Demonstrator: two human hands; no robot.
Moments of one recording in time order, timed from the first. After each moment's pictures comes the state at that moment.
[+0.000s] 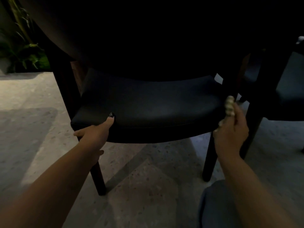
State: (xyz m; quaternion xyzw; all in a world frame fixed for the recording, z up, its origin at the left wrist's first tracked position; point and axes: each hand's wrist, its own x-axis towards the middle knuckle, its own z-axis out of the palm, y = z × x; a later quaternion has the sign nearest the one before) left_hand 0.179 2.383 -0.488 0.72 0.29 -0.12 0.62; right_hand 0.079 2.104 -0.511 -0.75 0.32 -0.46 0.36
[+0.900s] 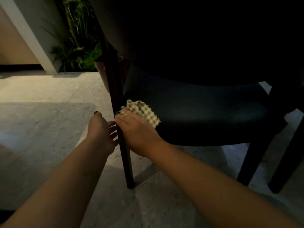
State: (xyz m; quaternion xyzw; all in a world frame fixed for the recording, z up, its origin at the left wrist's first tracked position) left_hand 0.176 2.453 -0.458 0.56 0.30 -0.12 0.76; right_hand 0.173 2.342 -0.503 -0.93 -0.29 -0.18 0.16
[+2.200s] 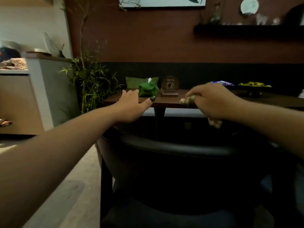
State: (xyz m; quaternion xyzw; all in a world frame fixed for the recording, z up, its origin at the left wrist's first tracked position) left_hand 0.267 2.358 -0.120 0.95 -0.17 0.12 0.21; right_hand 0.182 2.137 -0.090 -0.96 -0.08 -0.23 0.14
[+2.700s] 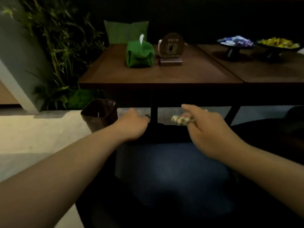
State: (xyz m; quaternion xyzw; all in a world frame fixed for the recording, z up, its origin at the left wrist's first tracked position) left_hand 0.380 2.344 -0.176 0.93 -0.04 -0.14 0.33; right_hand 0.269 2.164 -0.150 -0.96 -0.01 -0.11 0.25
